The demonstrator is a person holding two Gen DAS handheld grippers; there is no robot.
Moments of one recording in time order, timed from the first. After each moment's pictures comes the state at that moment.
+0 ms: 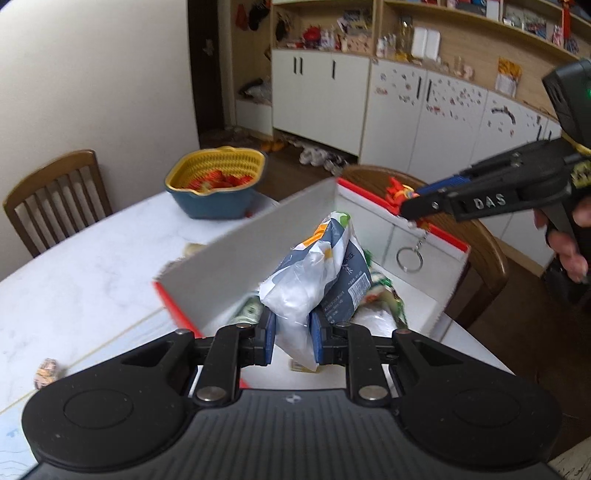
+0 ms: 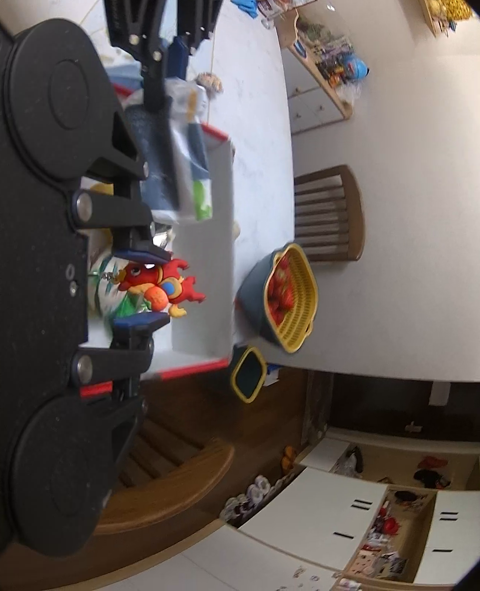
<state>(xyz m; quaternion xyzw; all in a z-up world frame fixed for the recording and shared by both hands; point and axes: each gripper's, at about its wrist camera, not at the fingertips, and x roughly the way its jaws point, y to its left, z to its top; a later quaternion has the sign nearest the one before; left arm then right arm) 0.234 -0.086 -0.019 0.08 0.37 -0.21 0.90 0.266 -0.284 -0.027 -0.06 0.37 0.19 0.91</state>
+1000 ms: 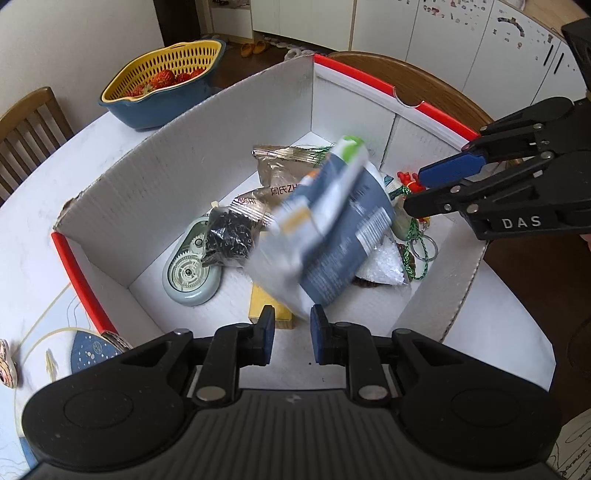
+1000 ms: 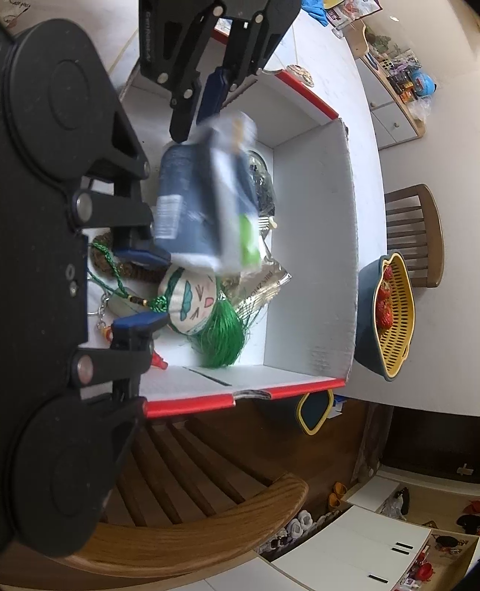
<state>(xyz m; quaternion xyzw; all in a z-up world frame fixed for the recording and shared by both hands) 0.286 -0.137 -0.089 0.13 0.51 -0.21 0.82 0.287 -0.304 -0.104 -0.09 0.46 0.24 0.85</state>
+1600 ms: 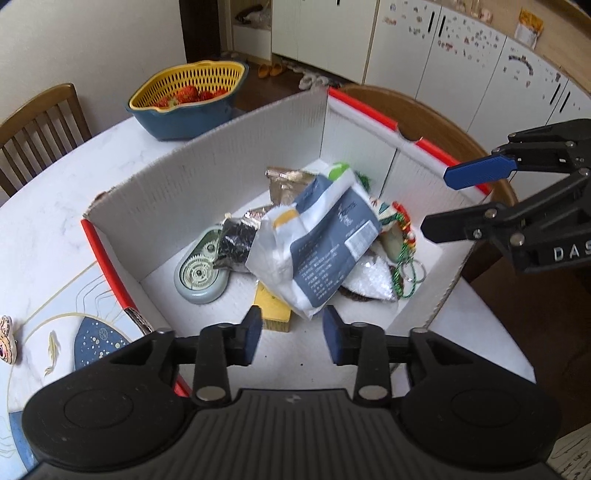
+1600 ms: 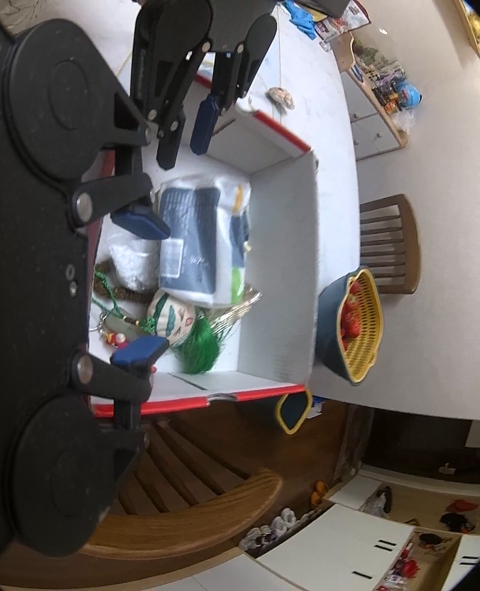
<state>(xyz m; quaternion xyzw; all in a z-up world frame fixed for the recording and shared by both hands) 0.266 -0.126 -0.065 0.08 0.48 -0.19 0.85 0.262 -0.299 -0.062 -0.09 0.43 0.25 0.86</state>
